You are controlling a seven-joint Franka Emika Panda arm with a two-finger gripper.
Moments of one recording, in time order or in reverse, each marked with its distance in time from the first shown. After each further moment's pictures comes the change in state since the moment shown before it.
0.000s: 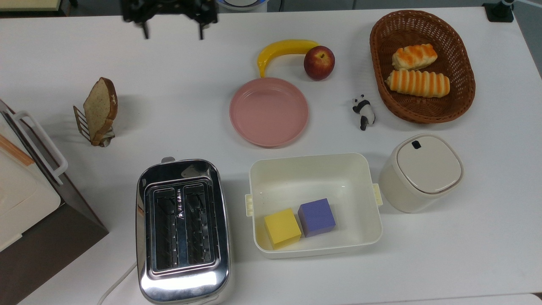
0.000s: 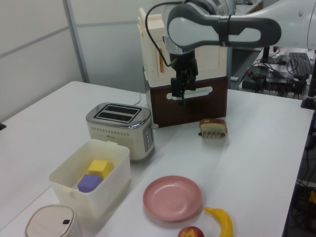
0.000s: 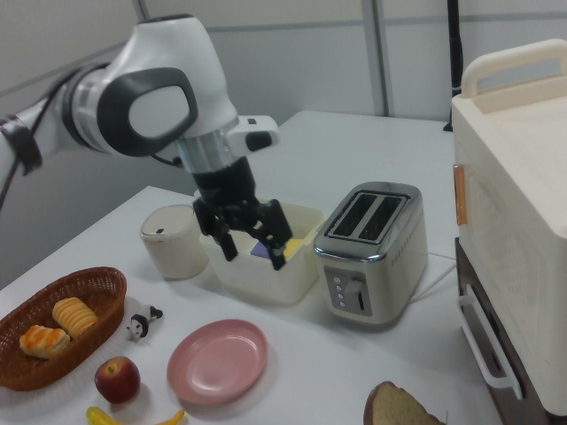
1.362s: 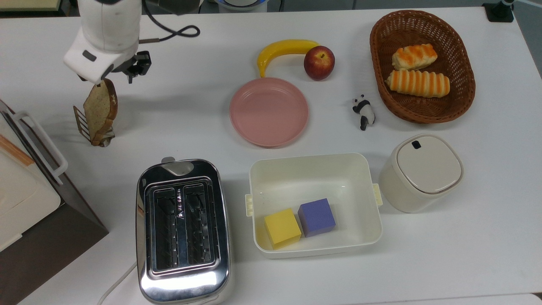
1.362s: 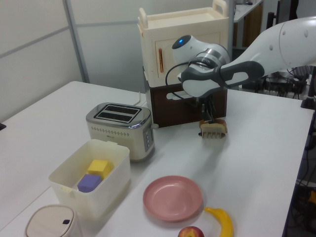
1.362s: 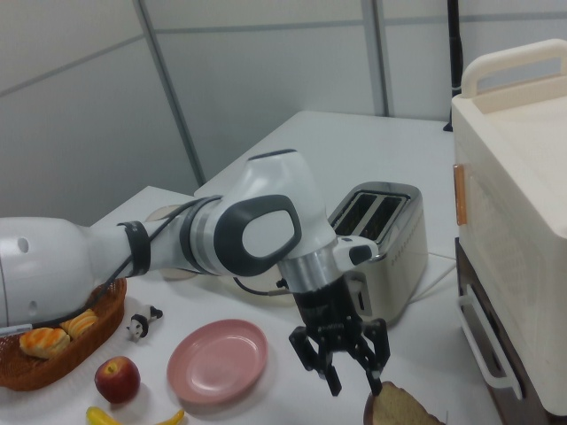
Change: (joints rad) arm -0.161 0.132 -0.003 -0.237 -0.282 0.272 -0.247
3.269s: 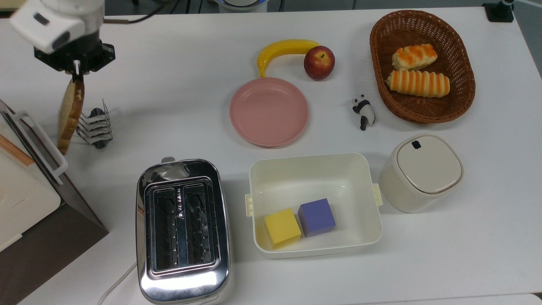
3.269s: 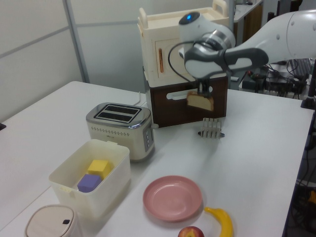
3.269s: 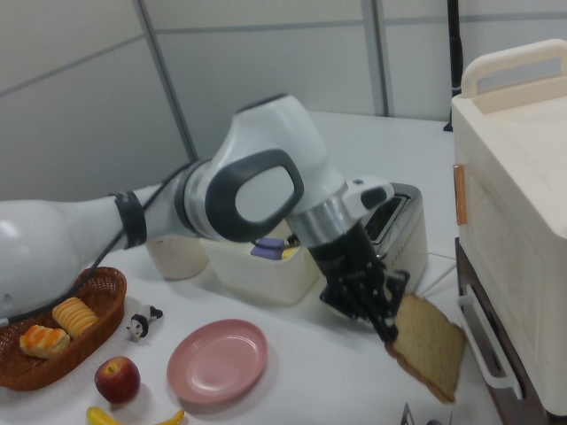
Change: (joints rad) arm -0.047 -0.016 0.002 0.144 0.033 0.066 -0.013
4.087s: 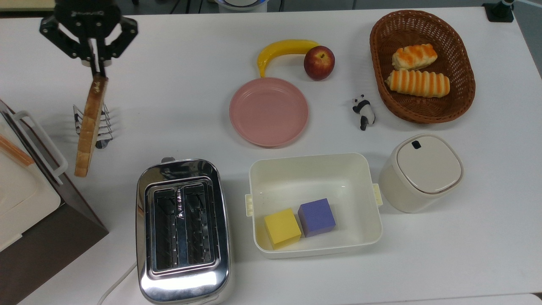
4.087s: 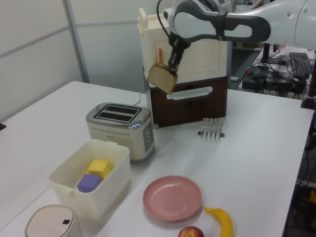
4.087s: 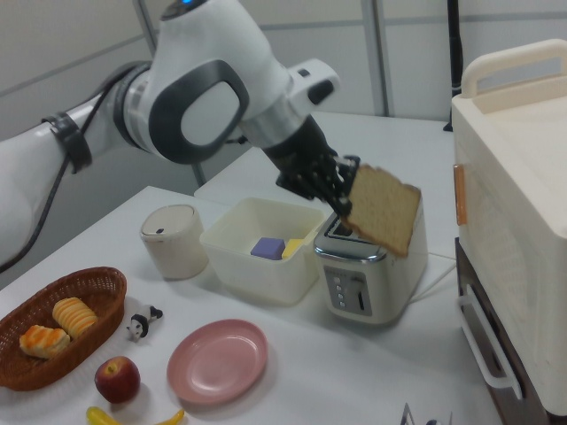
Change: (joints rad) arm 0.075 -0.010 0.016 0.231 0.280 0.027 0.018
